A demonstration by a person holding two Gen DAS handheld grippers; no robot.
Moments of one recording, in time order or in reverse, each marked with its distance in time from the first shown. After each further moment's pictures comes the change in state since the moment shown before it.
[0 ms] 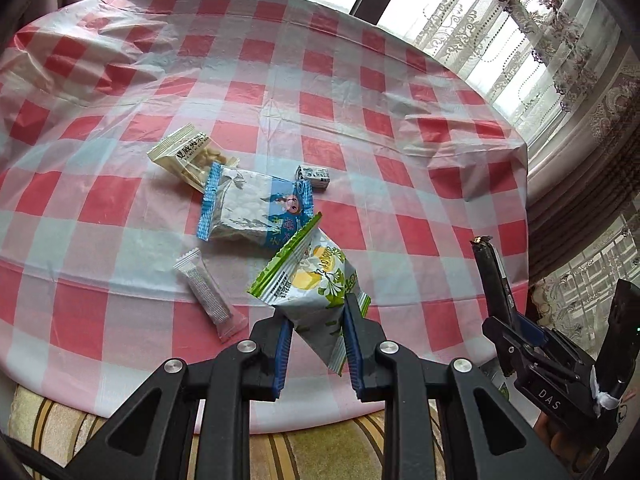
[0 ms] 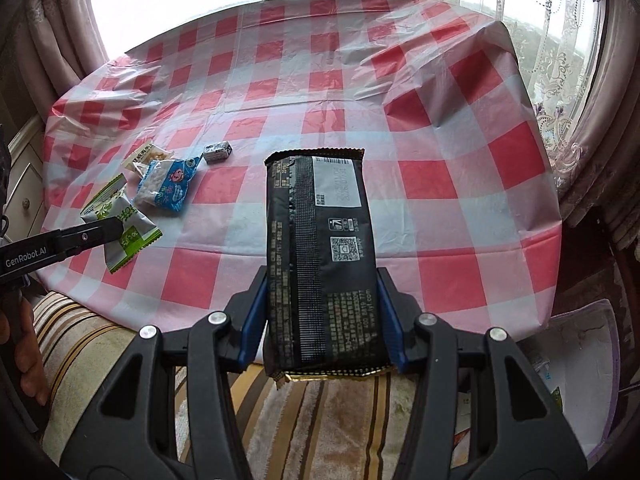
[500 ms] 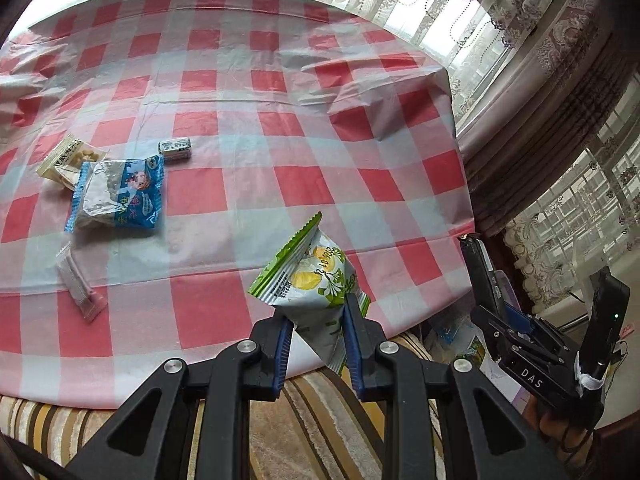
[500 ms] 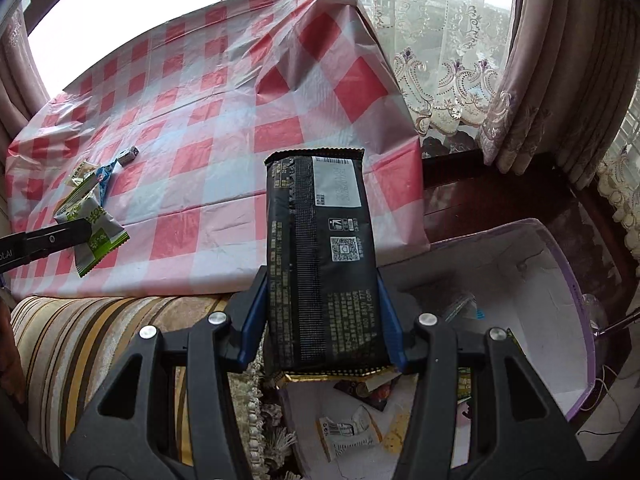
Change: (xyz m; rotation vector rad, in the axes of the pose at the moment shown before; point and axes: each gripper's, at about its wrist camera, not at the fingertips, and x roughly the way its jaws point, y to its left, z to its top) left arm 0.022 -0.103 -0.026 0.185 0.108 -0.122; right arm -0.040 -0.117 -0.061 0.207 0.015 -0.158
